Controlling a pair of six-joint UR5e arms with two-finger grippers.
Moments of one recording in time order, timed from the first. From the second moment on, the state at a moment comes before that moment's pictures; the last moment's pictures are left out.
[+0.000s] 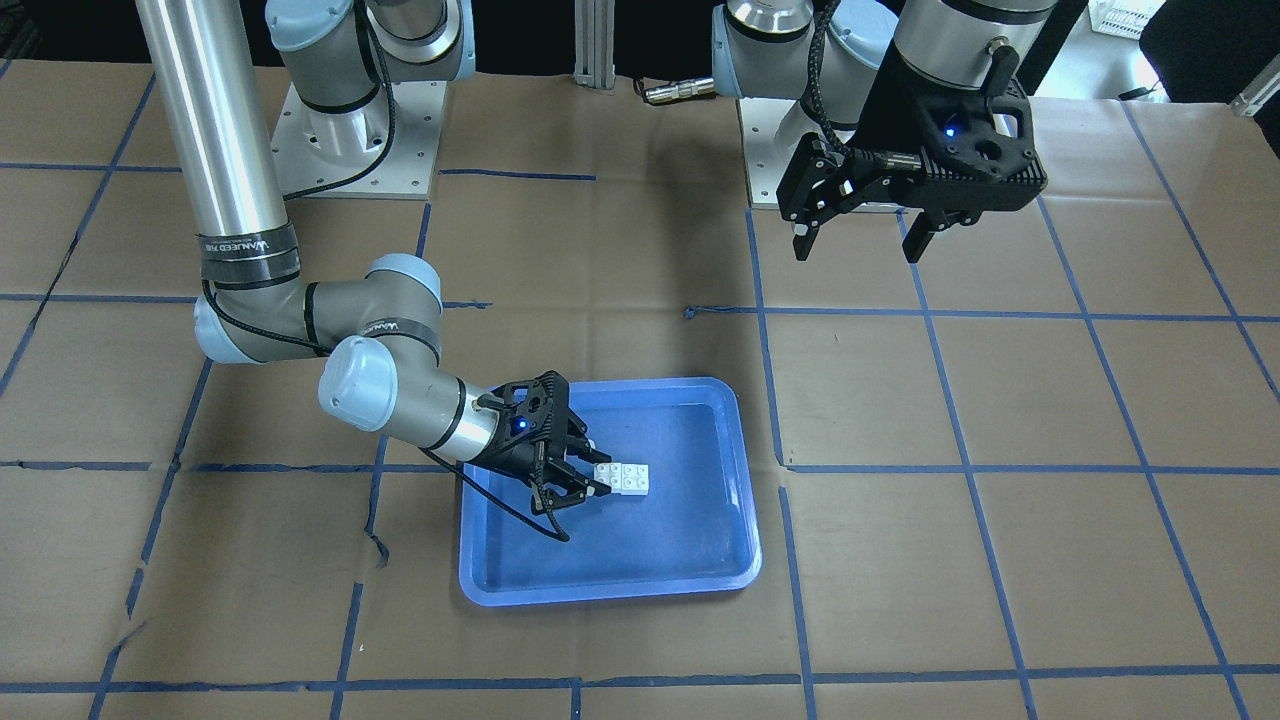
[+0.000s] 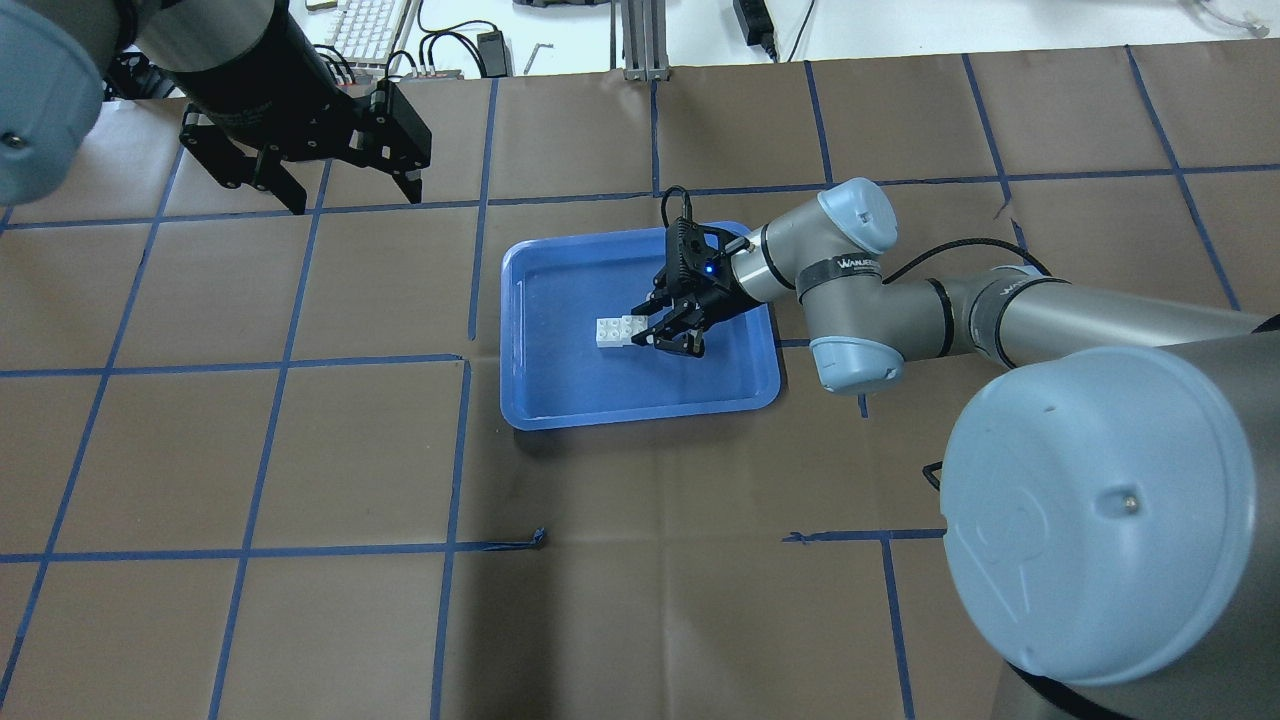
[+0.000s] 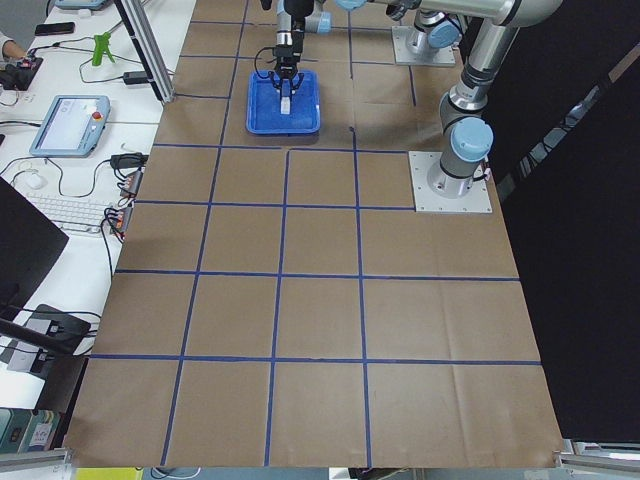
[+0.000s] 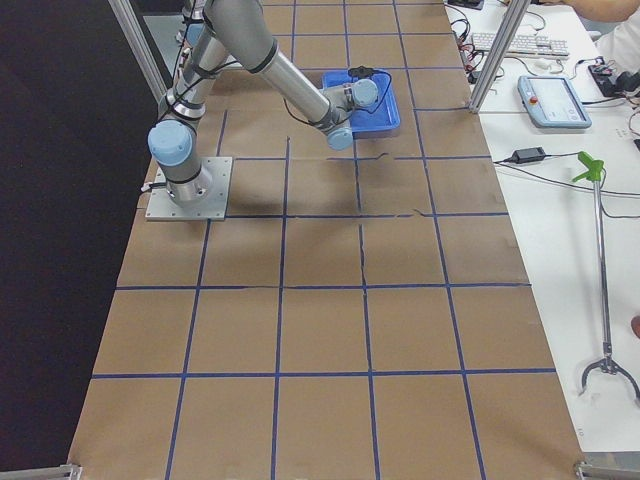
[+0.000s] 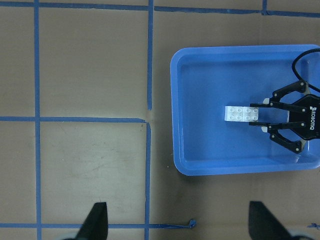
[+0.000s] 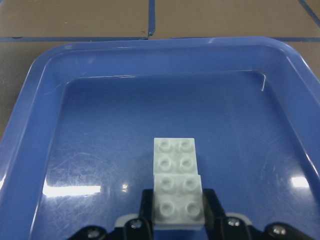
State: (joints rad) left arm -1.60 -1.58 -1.48 -1.56 1.54 -0.06; right arm 1.68 -0.95 1.87 -2.65 -0.78 -1.40
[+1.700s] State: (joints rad) left arm -1.60 -1.58 -1.48 -1.56 1.54 -0.06; right arm 1.68 -0.94 1.85 -2.65 -0.78 -1.37
